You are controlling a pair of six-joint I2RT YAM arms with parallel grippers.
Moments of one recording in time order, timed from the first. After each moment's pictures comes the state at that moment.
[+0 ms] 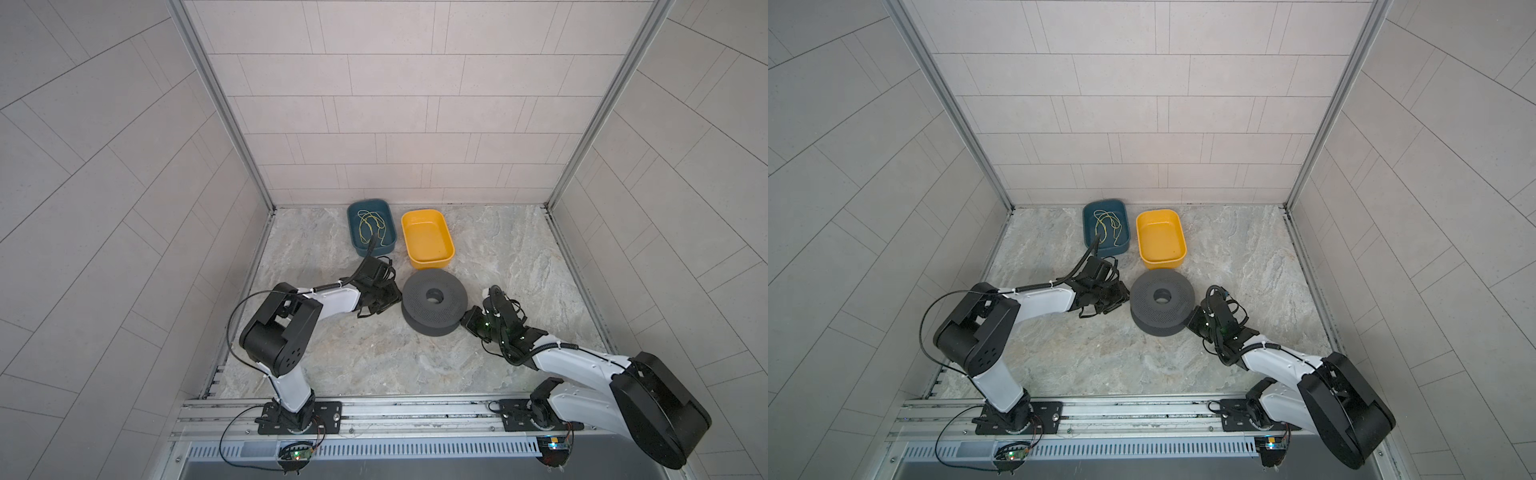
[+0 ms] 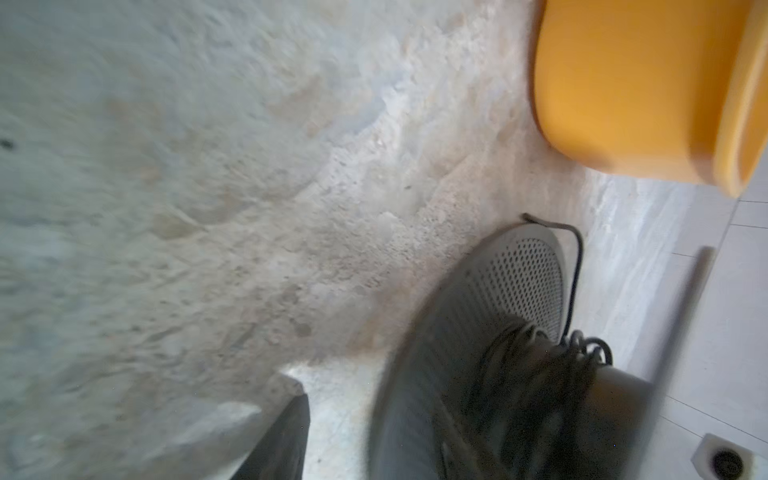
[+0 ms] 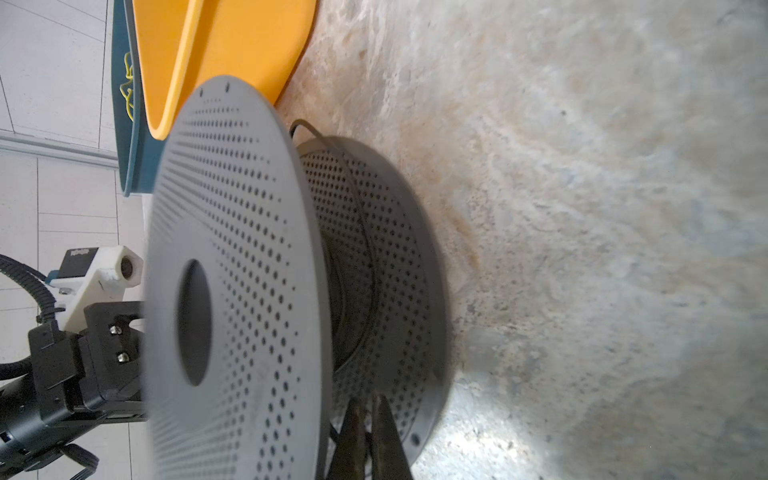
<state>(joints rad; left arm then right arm) -0.52 1.73 0.89 -0.18 0.25 -0.93 0.52 1.16 0.30 0.16 -0.06 1.10</state>
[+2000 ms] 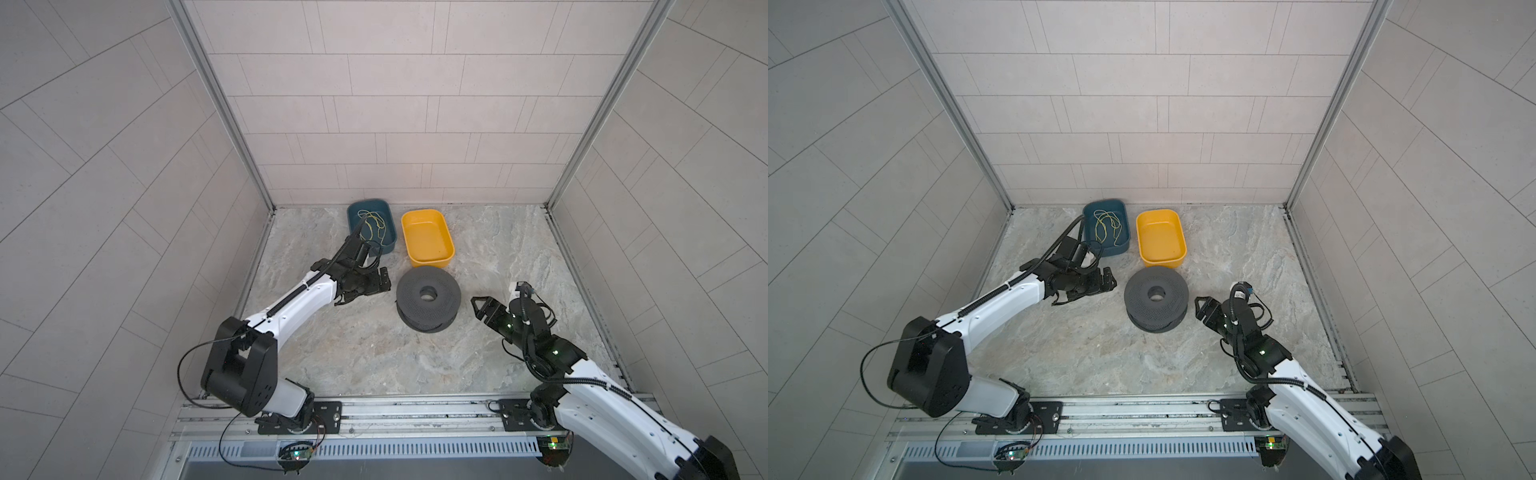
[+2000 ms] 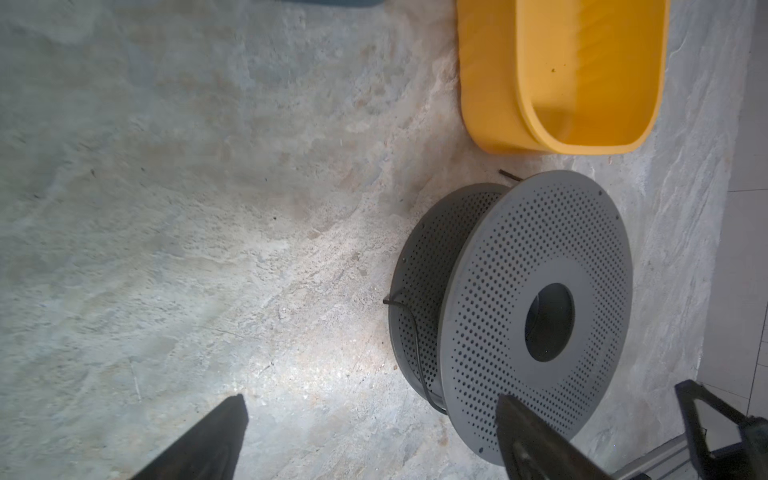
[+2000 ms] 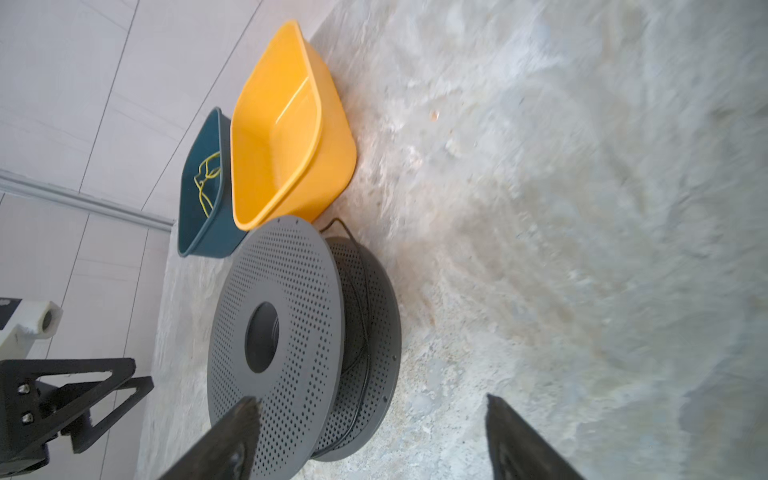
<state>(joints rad) -0.41 1.46 1.06 -0.63 0.18 -0.58 0.44 0.69 0.37 -0.26 0.12 0.90</state>
